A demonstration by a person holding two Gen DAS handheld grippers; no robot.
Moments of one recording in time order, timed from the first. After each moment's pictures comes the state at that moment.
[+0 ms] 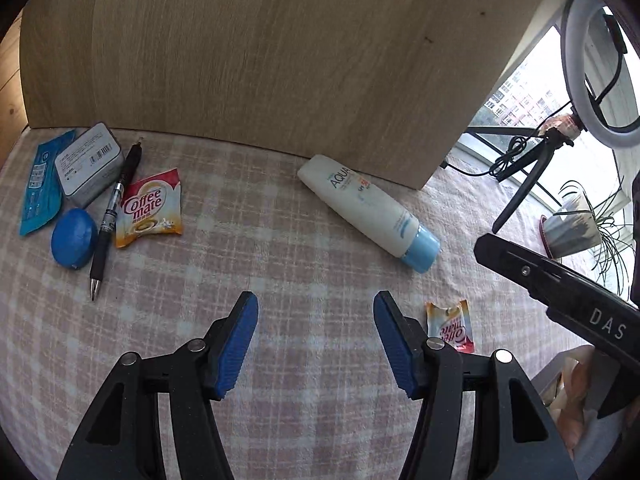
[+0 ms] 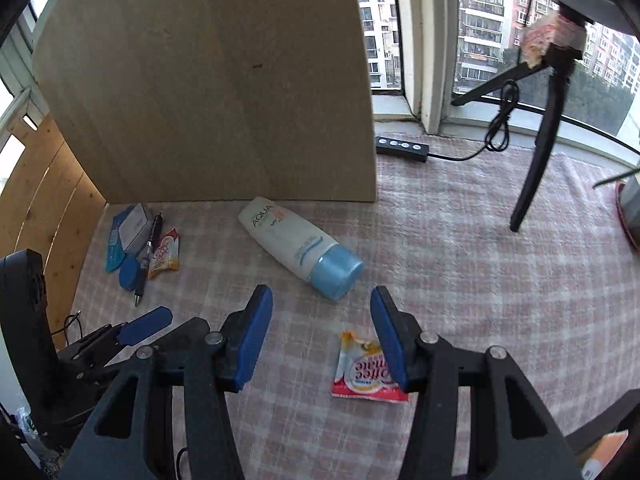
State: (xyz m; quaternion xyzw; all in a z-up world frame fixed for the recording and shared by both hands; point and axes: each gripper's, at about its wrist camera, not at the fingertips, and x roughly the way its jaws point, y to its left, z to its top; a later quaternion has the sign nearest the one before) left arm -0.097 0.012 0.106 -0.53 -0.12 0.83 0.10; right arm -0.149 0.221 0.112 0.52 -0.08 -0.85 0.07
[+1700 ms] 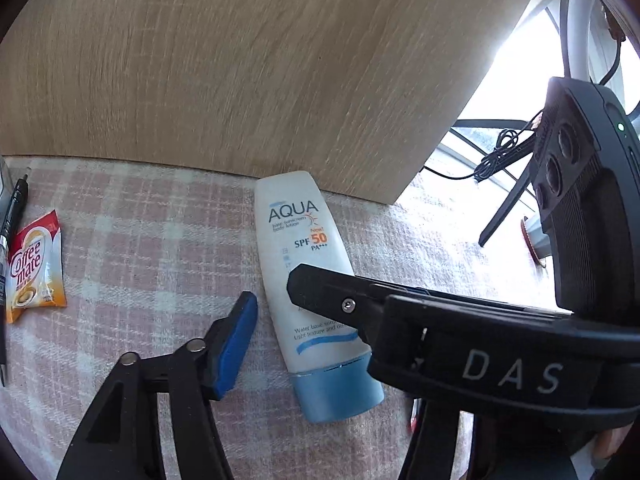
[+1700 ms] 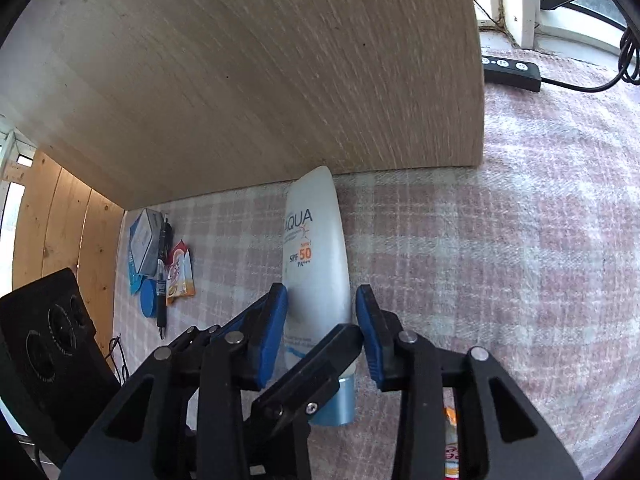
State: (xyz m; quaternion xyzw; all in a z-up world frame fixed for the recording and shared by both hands) left arm -0.147 0.067 0.056 -0.52 -0.14 0.82 0.19; right arm -0.213 0.207 0.032 0.59 -0.20 -0.77 0.15
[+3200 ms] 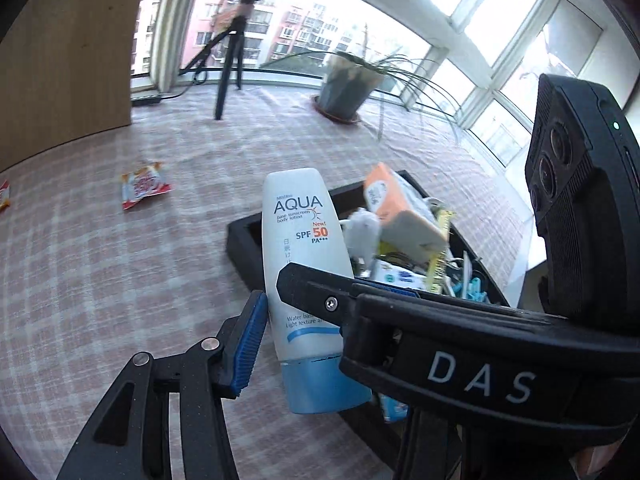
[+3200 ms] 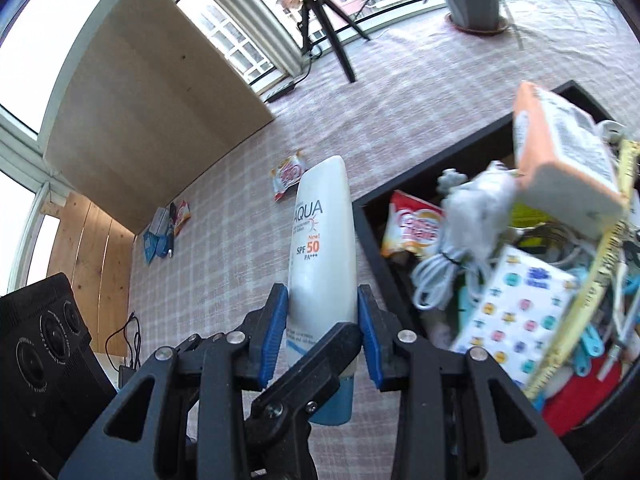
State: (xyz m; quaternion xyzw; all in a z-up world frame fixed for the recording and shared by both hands) left arm 0.152 0.195 0.170 -0.47 -0.01 0.79 0.39; right arm 0.146 0.327 0.132 0.47 -0.30 -0.83 -0.05
